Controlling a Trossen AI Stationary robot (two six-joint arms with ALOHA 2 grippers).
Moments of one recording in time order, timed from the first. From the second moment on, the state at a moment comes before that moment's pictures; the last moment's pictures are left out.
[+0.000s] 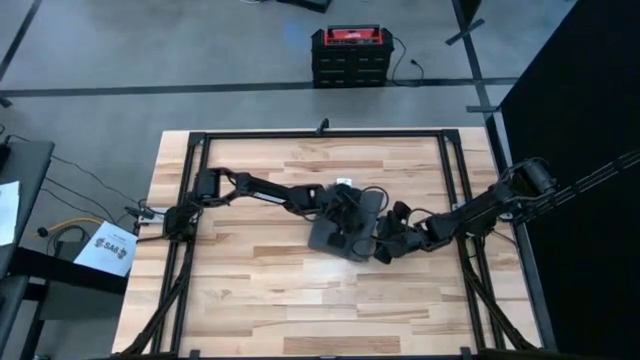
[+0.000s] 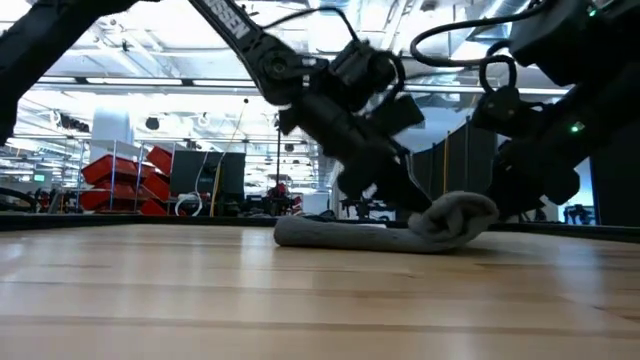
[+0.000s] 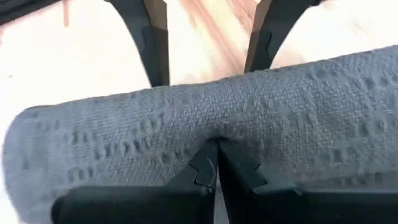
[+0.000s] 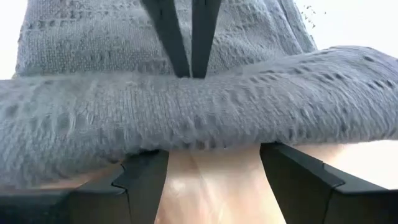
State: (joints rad) left arm 0.09 2.16 1.42 0.04 0.18 0.45; right arm 0.32 1.46 0.45 0.05 0.62 0.50
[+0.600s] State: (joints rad) left arm 0.10 2.22 1.43 0.03 0.09 0.58; right arm 0.28 1.46 0.46 0.05 0.52 0.46
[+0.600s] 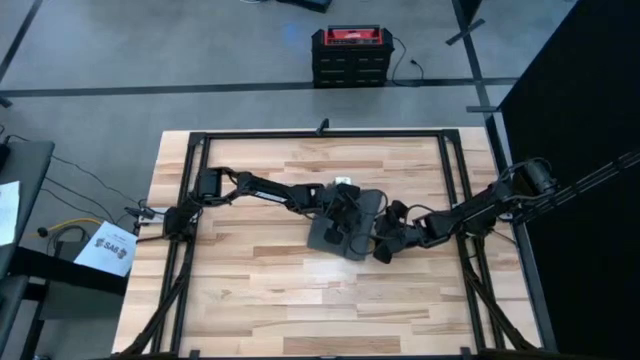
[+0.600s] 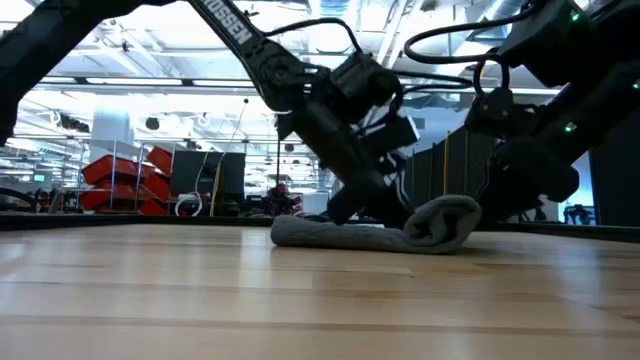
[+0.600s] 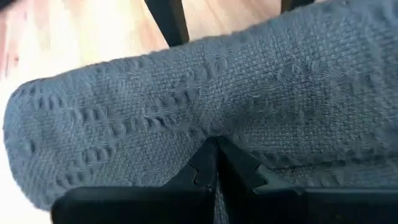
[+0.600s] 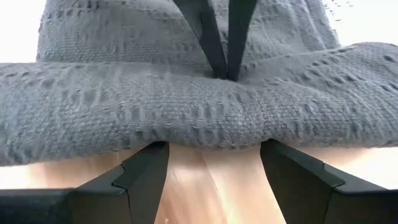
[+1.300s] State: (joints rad) left arm 0.09 2.22 1.40 0.02 0.08 0.54; right arm 0.06 1.53 0.38 0.26 0.22 0.28
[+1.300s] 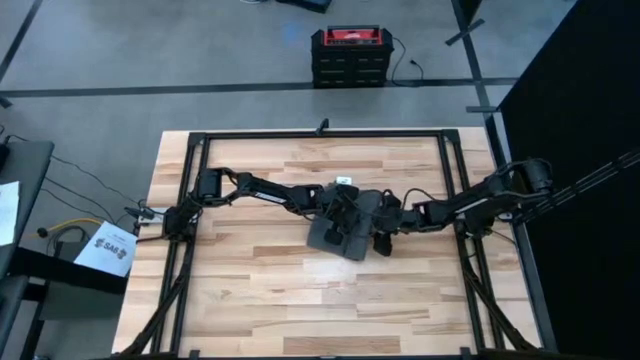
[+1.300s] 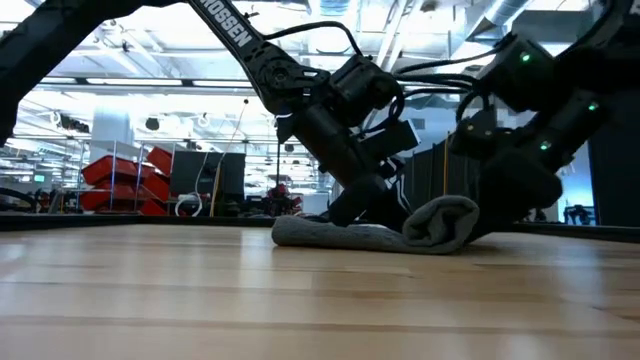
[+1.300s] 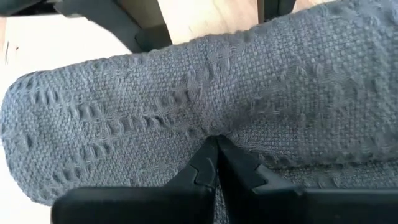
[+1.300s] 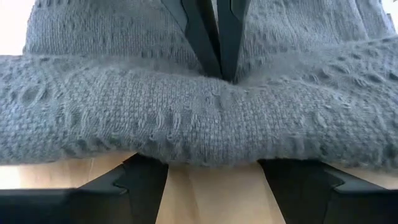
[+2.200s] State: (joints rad) left arm 0.08 1.87 1.40 -0.42 -0.05 0.45; right arm 0.01 1.50 0.56 0.25 0.20 0.05
